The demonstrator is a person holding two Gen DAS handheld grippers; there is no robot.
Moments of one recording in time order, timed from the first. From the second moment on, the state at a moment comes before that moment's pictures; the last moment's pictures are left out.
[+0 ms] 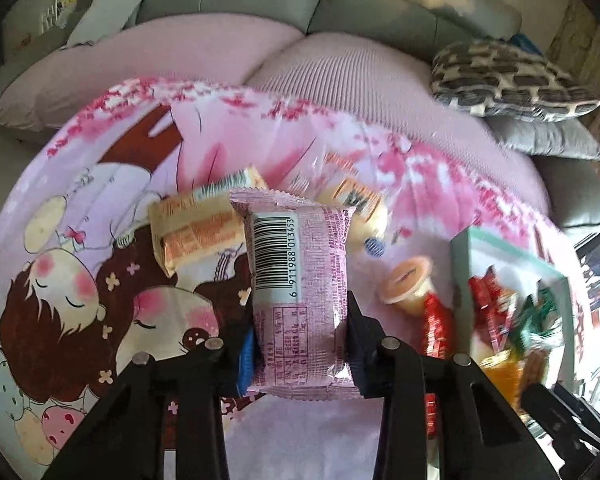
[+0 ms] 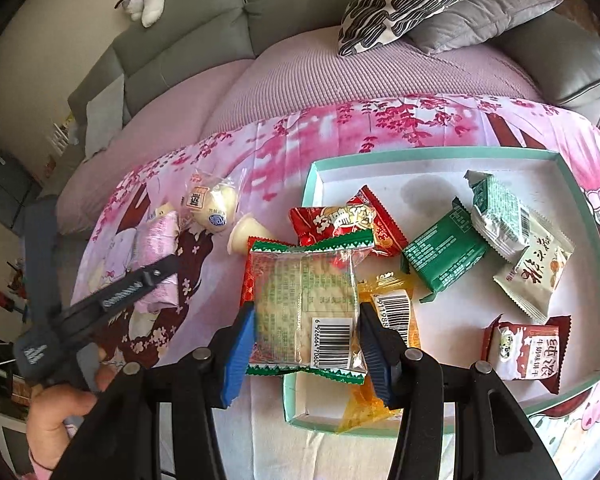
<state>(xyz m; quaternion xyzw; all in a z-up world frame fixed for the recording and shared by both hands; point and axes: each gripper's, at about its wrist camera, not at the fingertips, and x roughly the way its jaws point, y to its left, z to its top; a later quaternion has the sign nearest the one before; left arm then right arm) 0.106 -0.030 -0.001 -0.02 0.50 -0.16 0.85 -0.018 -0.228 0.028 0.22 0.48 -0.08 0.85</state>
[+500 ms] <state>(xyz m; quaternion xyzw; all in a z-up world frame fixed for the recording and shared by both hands) 0.046 -0.126 0.027 0.06 0.47 -0.31 0.83 -0.066 -0.329 0.043 0.30 0.43 -0.20 0.83</state>
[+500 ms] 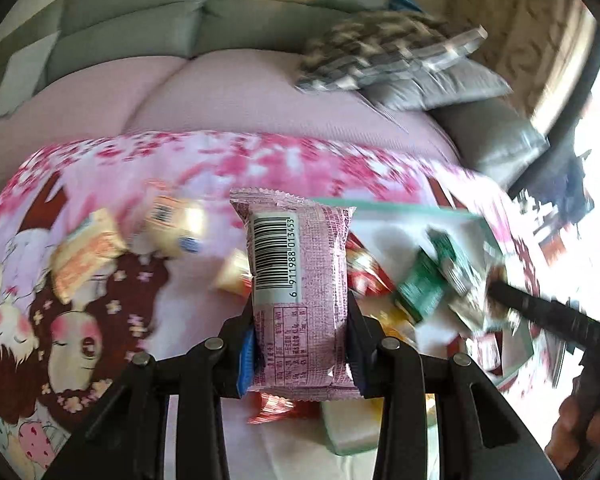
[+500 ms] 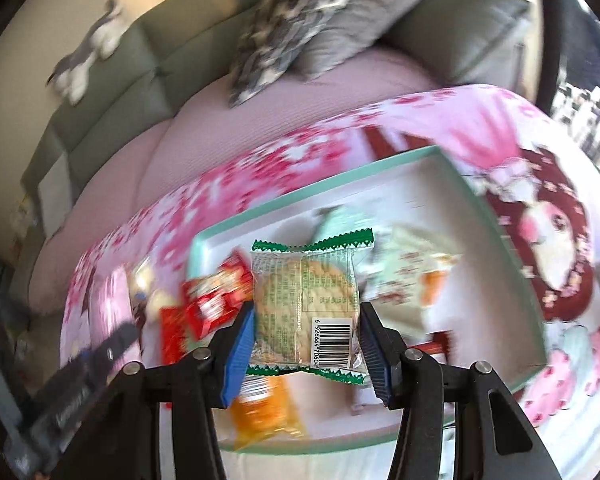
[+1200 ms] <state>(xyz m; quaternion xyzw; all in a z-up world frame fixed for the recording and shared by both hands) 0.007 -0.176 -0.010 0.14 0.50 -0.34 0.78 -0.070 -0.352 0.016 0.32 0.46 -0.22 0.80</state>
